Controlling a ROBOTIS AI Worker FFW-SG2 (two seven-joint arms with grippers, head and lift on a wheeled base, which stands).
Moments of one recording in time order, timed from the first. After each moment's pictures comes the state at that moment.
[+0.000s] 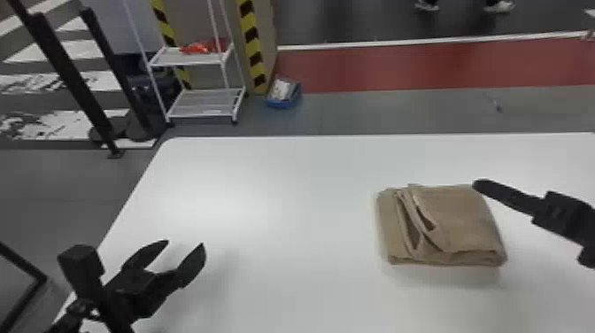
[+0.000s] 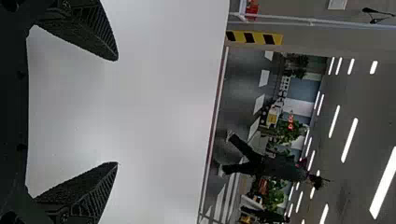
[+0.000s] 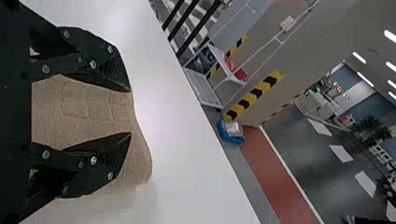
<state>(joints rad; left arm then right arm) 0.40 0.05 0.44 -1.88 0.21 0.33 -0.59 -0.13 0.00 -0.41 -1.87 -0.26 1.21 0.54</state>
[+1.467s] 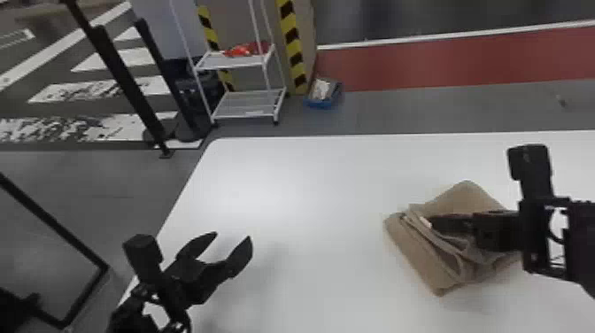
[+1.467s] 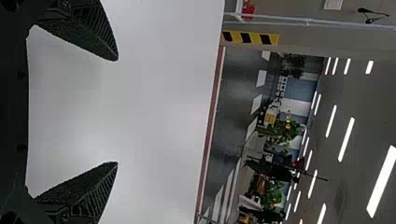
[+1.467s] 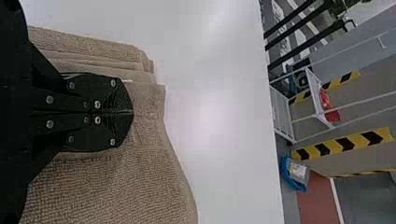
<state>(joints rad) 0.38 0.04 0.43 -1.88 0.20 0.33 -0.58 -0.18 0.00 0.06 -1.70 0.02 1.11 0.63</state>
